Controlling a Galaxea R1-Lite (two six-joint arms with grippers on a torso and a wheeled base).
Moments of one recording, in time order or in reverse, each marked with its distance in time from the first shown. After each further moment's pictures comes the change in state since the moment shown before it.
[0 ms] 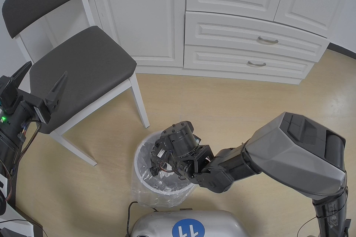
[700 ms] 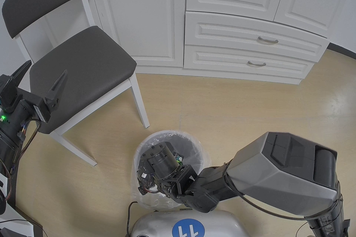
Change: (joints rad) left arm 0.000 0.001 -0.006 0.000 0.000 -0.001; right arm 0.110 0.047 -0.012 0.022 0.001 0.000
